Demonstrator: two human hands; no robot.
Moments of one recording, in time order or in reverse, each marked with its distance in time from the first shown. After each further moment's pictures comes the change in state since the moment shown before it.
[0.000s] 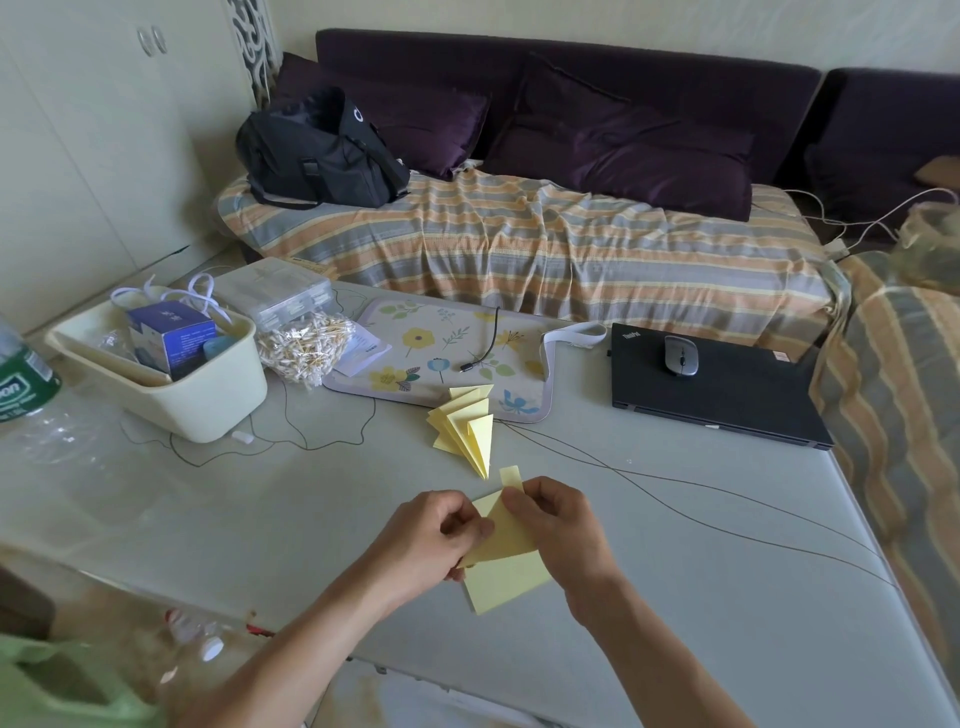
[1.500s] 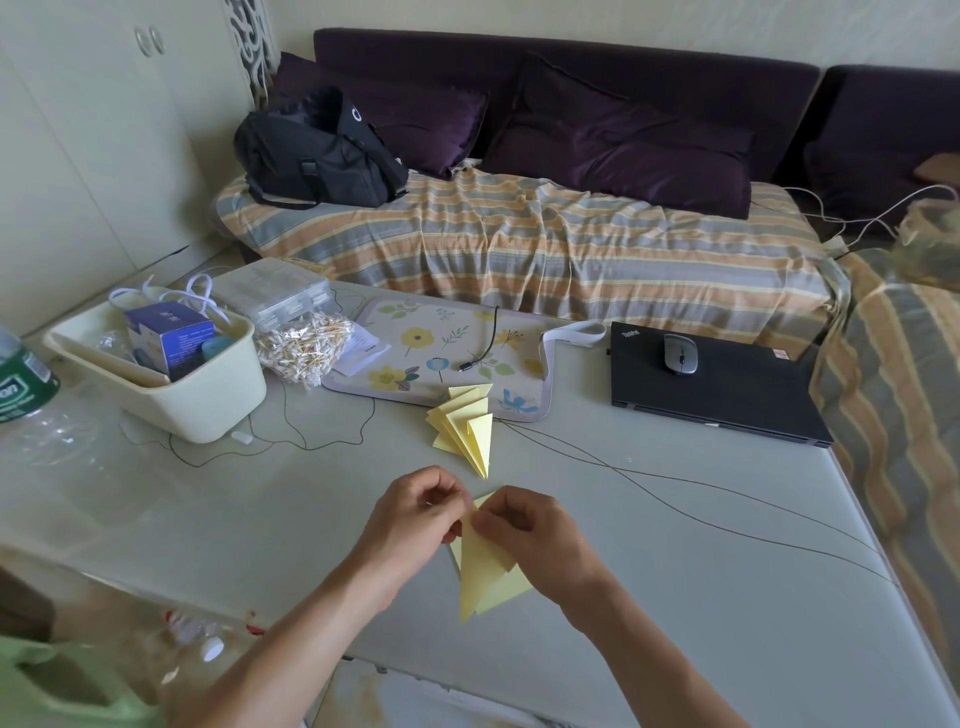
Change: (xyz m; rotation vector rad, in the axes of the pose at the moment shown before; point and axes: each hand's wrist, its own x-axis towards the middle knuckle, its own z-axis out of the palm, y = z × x) left_hand 0.003 0.001 -0.006 -0.280 0.165 -0.046; right_hand -0.008 -0.002 0.004 -0.191 -0.207 -0.080
